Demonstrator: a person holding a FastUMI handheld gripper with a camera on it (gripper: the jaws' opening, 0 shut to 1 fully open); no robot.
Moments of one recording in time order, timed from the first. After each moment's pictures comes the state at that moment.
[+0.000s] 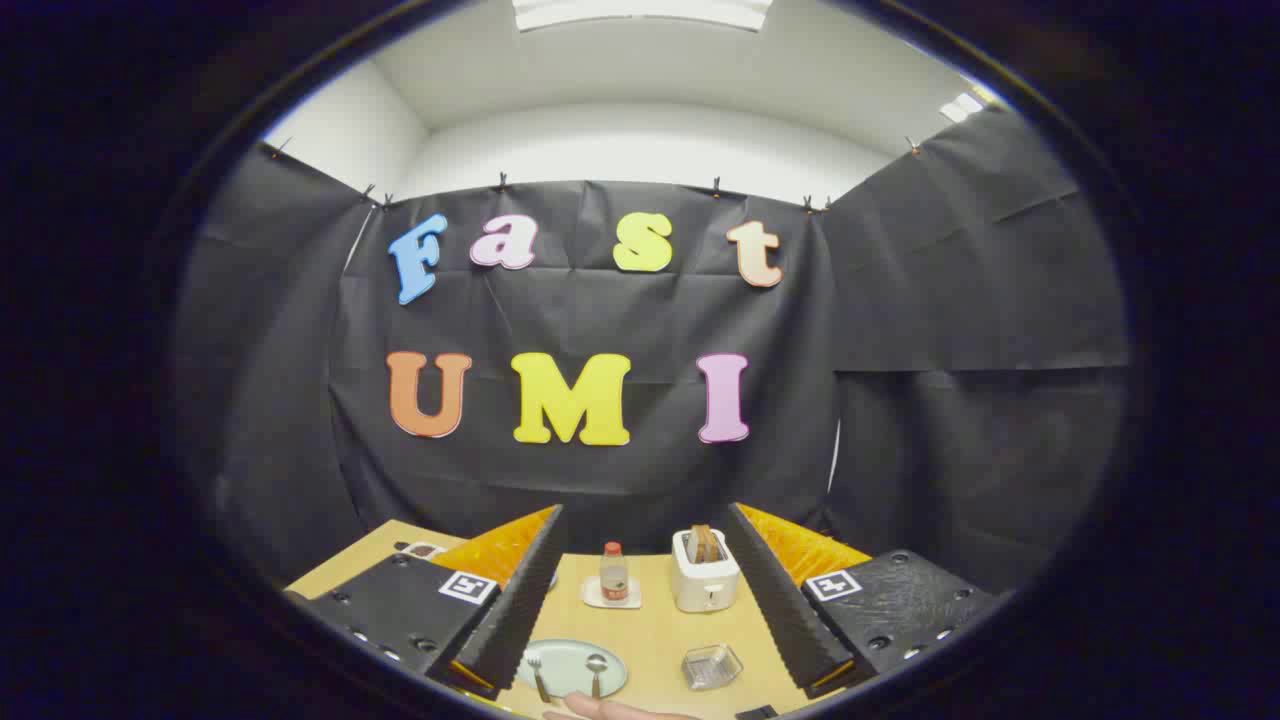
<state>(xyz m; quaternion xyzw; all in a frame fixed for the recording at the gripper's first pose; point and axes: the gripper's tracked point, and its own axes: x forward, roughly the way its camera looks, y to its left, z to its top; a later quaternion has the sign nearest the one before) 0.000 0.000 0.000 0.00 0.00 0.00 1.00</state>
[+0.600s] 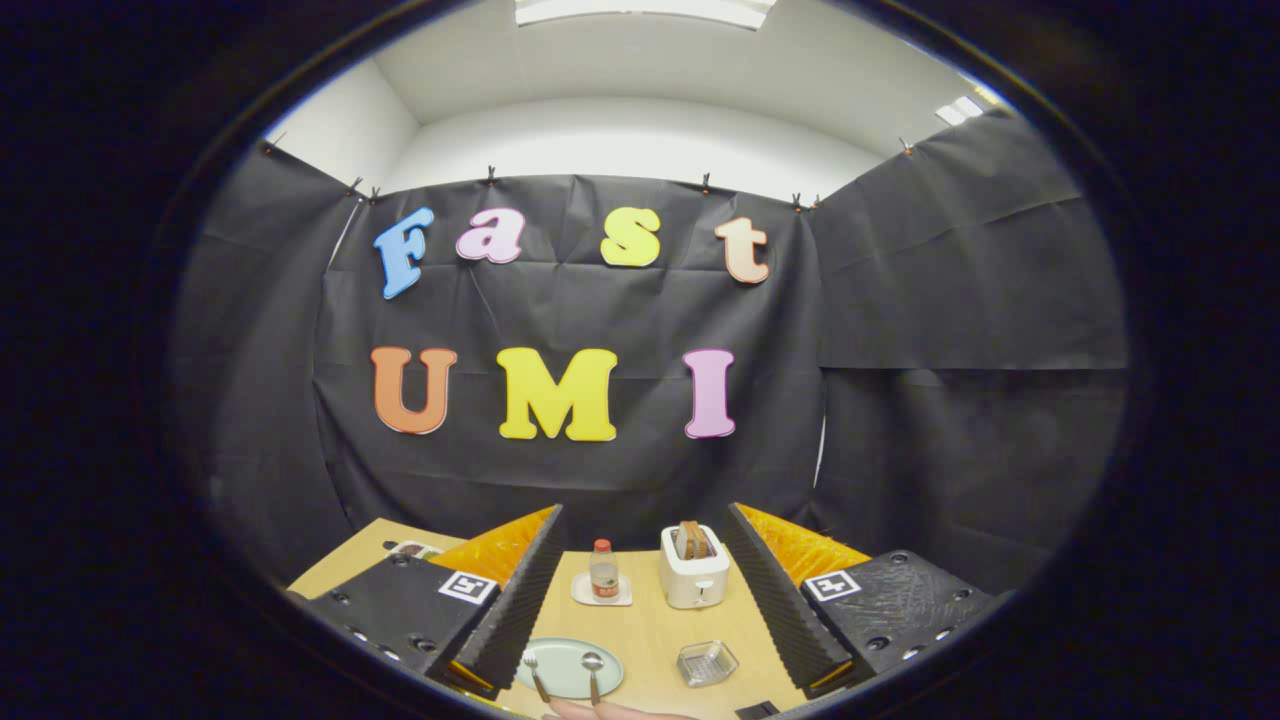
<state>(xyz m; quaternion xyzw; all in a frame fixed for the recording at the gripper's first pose) 0.006 0.000 -0.002 0.00 0.01 -0.02 1.00</state>
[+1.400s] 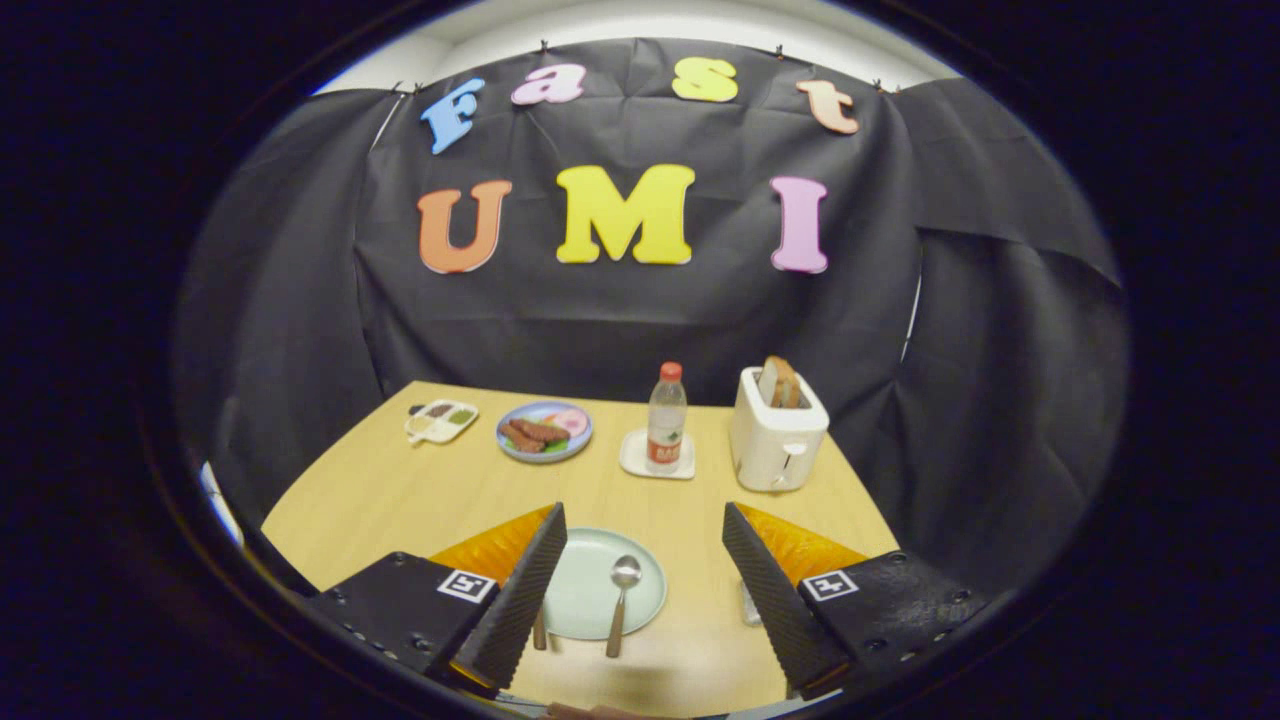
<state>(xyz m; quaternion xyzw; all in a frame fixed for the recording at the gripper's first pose) 0.075 0.051 -0.264 -0.03 0.24 0.07 0.97</state>
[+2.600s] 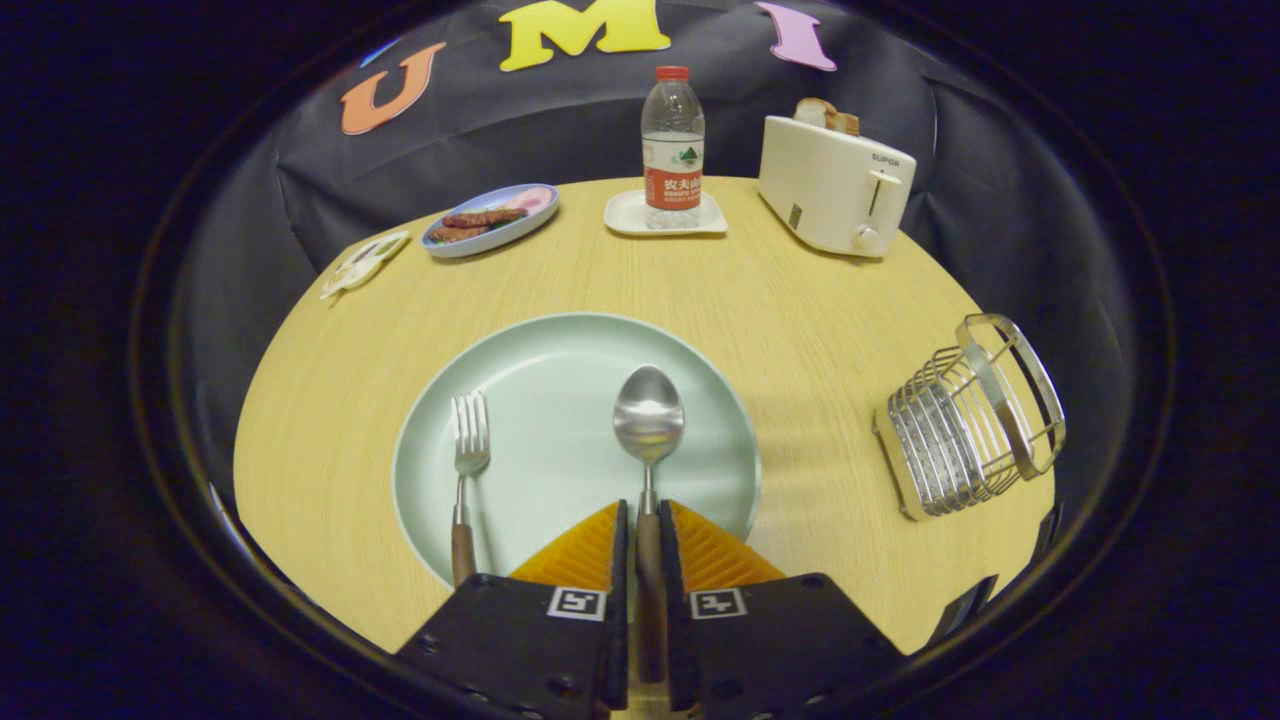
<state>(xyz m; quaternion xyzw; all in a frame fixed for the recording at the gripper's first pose) 0.106 0.077 -0.504 0.01 0.47 0.02 0.88</state>
